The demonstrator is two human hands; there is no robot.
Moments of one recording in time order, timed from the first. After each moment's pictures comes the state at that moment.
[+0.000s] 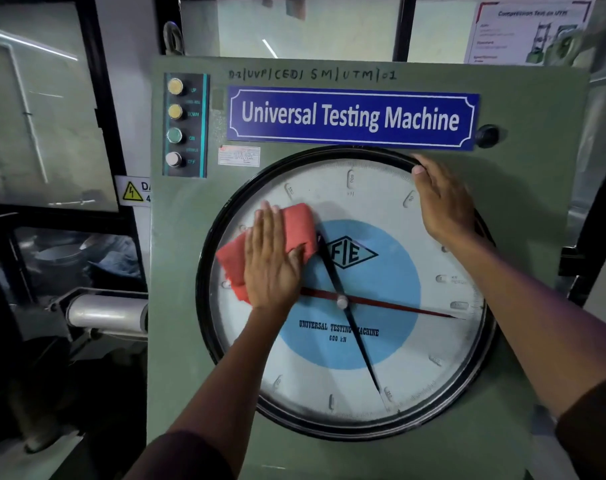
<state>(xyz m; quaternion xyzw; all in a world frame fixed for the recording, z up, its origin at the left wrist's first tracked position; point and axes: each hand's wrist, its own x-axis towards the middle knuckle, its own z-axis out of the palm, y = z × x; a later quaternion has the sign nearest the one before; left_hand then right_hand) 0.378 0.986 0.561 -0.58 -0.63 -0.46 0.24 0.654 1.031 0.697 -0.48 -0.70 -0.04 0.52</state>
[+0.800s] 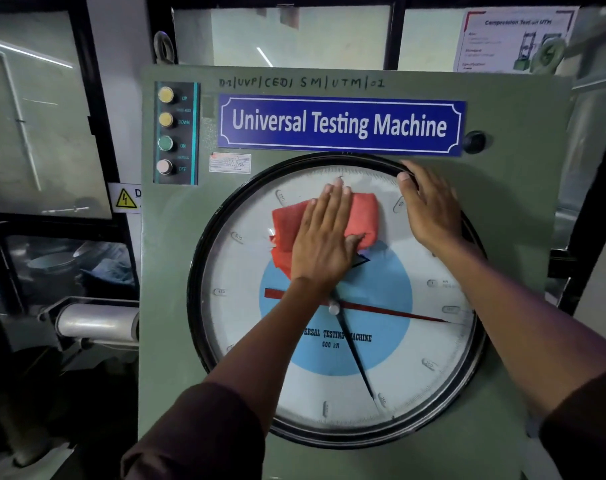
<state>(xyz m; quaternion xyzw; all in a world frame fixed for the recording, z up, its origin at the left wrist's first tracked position) 0.452 1.008 0.616 -0.68 -0.53 -0.38 0.33 0.652 1.038 0.695 -0.48 -0.70 -0.08 0.52</state>
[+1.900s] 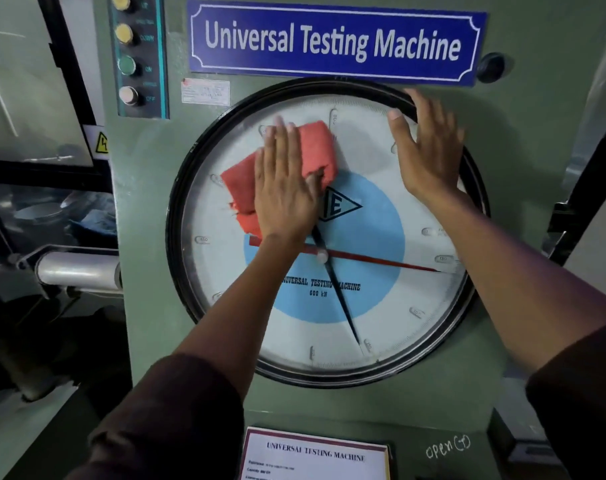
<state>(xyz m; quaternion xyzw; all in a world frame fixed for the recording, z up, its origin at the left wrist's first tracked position) 0.434 1.007 0.601 -0.58 -0.60 -0.47 0.29 0.645 1.041 0.683 -0.49 -0.68 -0.14 0.53</state>
